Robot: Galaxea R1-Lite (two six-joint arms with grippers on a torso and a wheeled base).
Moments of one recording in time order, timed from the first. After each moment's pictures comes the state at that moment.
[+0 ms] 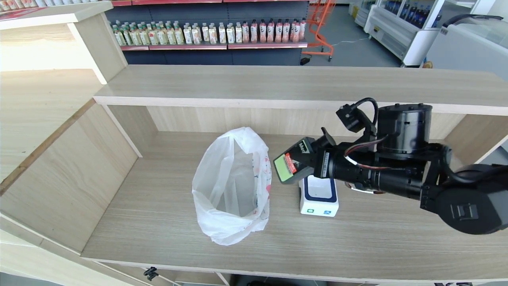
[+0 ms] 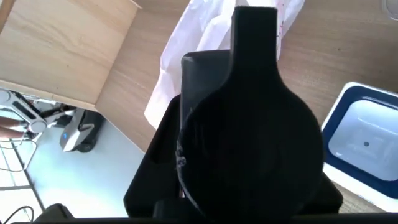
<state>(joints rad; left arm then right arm) 0.00 0.00 0.00 0.00 -0.06 0.03 0.57 1.77 -0.94 -0.59 0.19 0.35</state>
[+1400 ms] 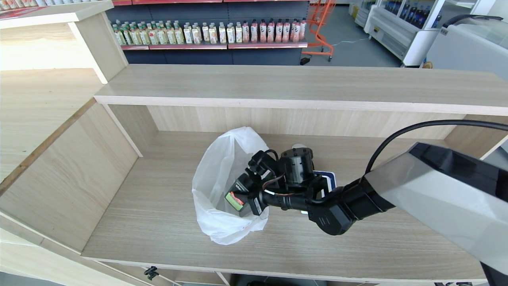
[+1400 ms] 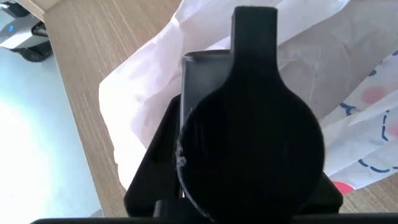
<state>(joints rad) 0.00 0.00 0.00 0.00 -0.06 0.03 0.68 2.29 -1.26 -0.71 0.32 -0.17</state>
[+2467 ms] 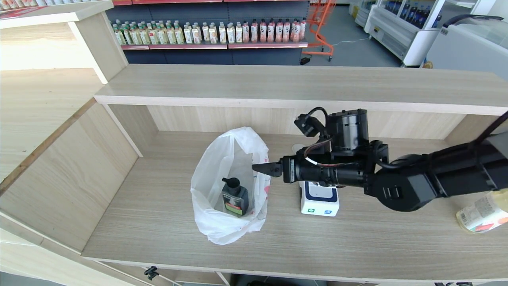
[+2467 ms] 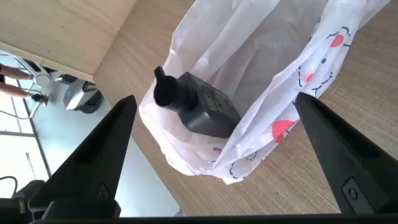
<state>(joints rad) 0.00 0.00 0.00 0.00 -0.06 0.03 0.59 1.95 -1.14 -0.48 0.33 0.24</state>
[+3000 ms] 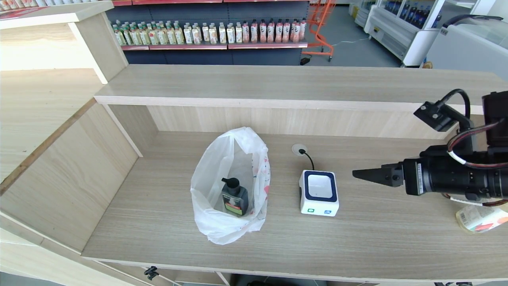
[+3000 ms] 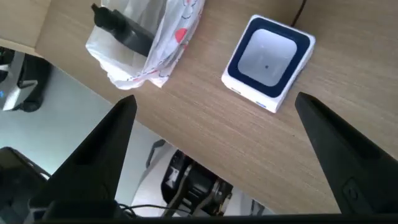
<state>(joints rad) 0.00 0.00 0.00 0.00 -0.06 0.03 0.28 1.41 -0.89 -0.03 0.29 0.05</state>
